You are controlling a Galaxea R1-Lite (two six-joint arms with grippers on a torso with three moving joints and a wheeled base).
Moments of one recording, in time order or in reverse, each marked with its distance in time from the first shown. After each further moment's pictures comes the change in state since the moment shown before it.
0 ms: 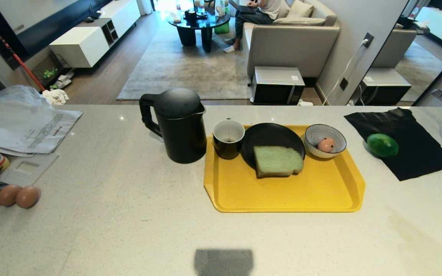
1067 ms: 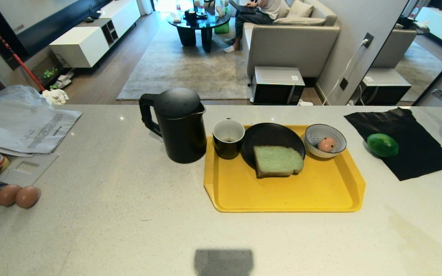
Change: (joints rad) left arm 0.000 0.000 0.000 0.000 0.000 0.000; right arm 0.000 0.000 0.006 -0.022 0.004 -0.007
